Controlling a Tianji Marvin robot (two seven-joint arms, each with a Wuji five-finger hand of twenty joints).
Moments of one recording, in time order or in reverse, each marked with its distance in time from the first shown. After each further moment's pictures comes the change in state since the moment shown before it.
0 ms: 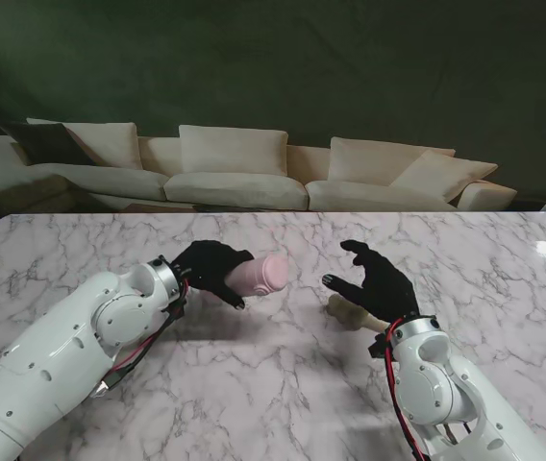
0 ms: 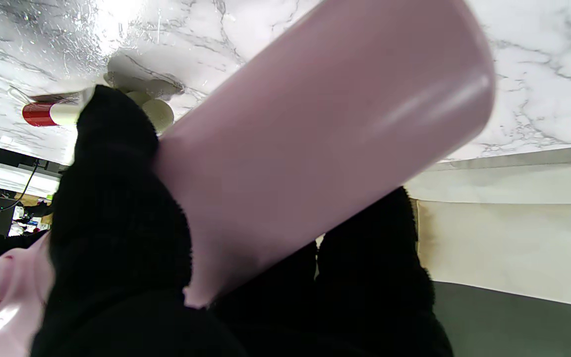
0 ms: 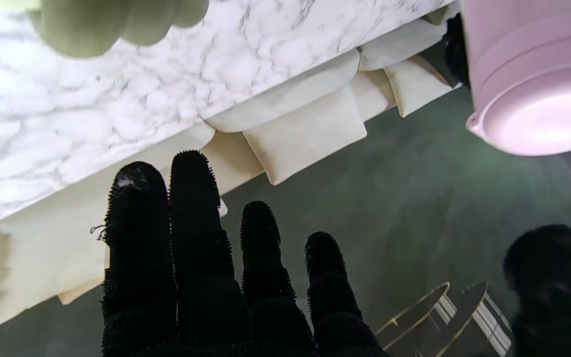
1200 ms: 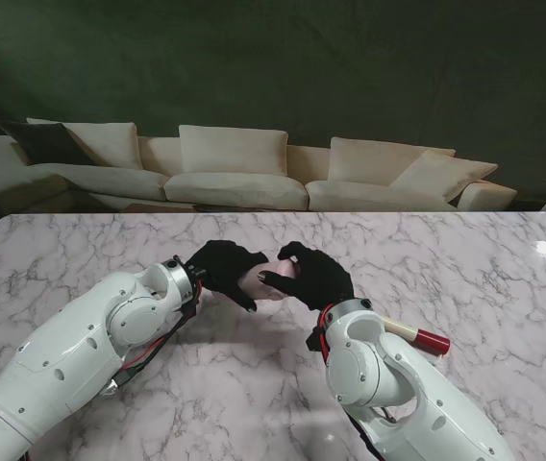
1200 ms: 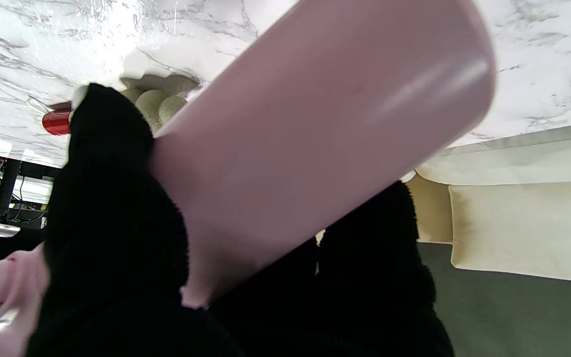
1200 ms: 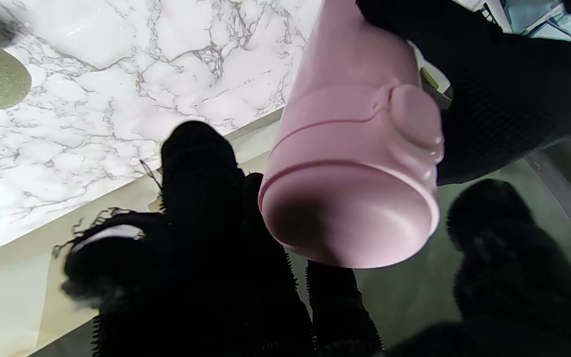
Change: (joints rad) left arm -0.038 -0.008 0.075 0.004 0.038 -0.001 0.049; right arm 0.204 -0.025 -0.313 -0.067 0.061 0.348 0.081; left_hand -0.013 -0.008 0.000 0.000 0.003 0.002 0.027 0.007 0.024 0.004 0.013 0.001 0.030 0.002 0.018 0.001 0.028 0.006 0.027 0.002; right_hand 0.323 -0.039 -0.073 0.015 0.199 -0.013 0.168 0.126 0.193 -0.001 0.186 0.085 0.414 -0.121 0.604 0.189 0.505 -0.062 0.453 0.019
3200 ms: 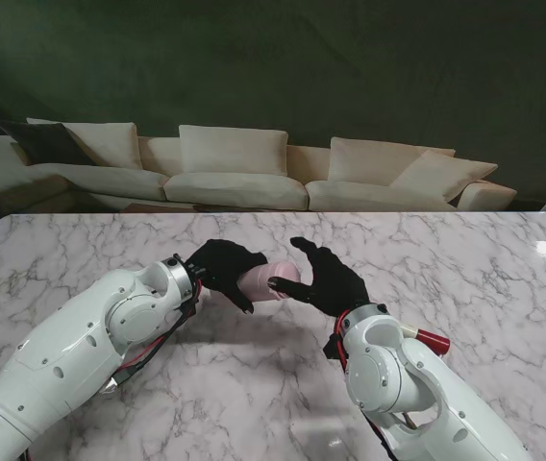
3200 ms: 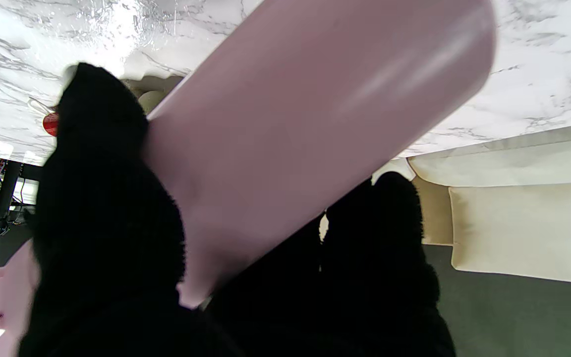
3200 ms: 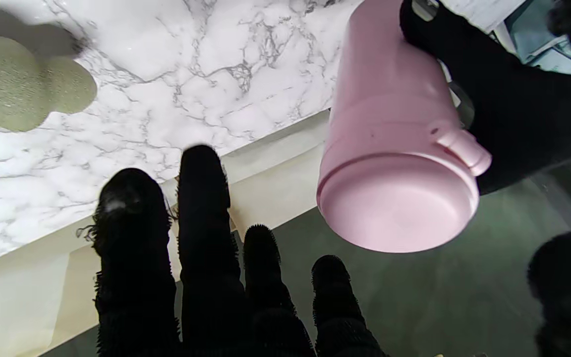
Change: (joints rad) left arm -0.008 0.001 0.001 -0.001 -0.006 -0.002 -0.017; right arm -0.069 0.033 0.078 -0.056 -0.053 -0.022 0.102; left_hand 0.000 -0.076 -0.001 0.018 0.033 -0.012 0.039 0.031 0.026 0.034 0.063 0.066 0.025 0.034 0.089 0.051 0.039 0.032 0.076 0.061; right_hand -0.411 -0.010 0.126 -0.029 -0.272 -0.032 -0.407 -0.134 -0.382 -0.007 -0.205 -0.104 -0.394 0.060 -0.373 -0.048 -0.351 0.102 -0.247 0.070
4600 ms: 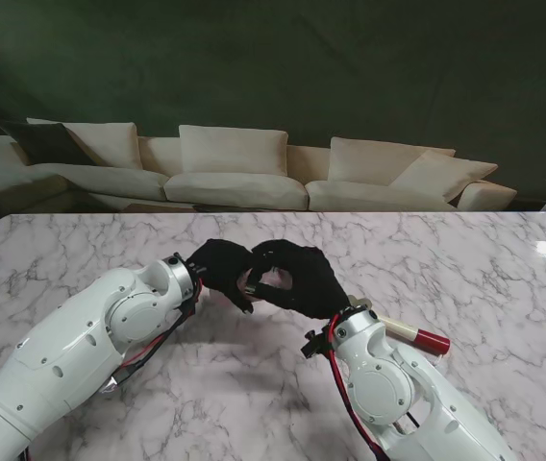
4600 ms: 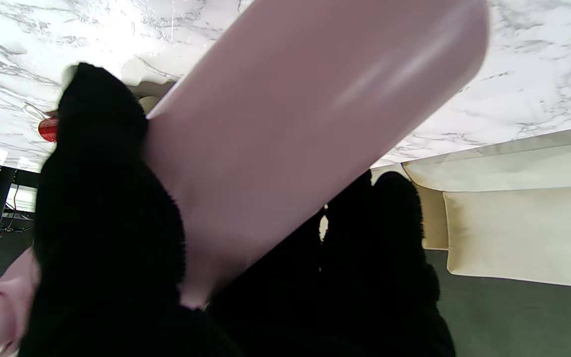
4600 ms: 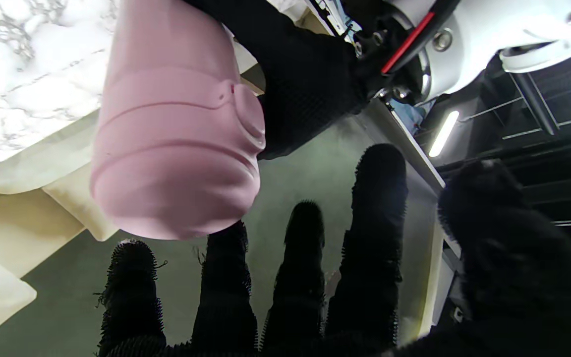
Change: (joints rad) left arm -0.003 0.003 0.003 -0.015 -0.003 0.024 -0.034; right arm 0.000 -0.039 0.005 0.121 0.153 -0.550 -0.198; left_hand 0.000 0.000 0.000 0.006 0.002 0.000 0.001 -0.001 0.000 0.000 0.013 -0.001 0.002 -0.004 0.025 0.012 0.004 0.000 0.010 0.012; right_hand 0.364 -0.125 0.127 -0.075 0.628 -0.398 0.550 0.032 0.158 -0.372 -0.060 0.007 -0.441 -0.163 -0.433 -0.193 -0.742 0.000 -0.709 -0.222
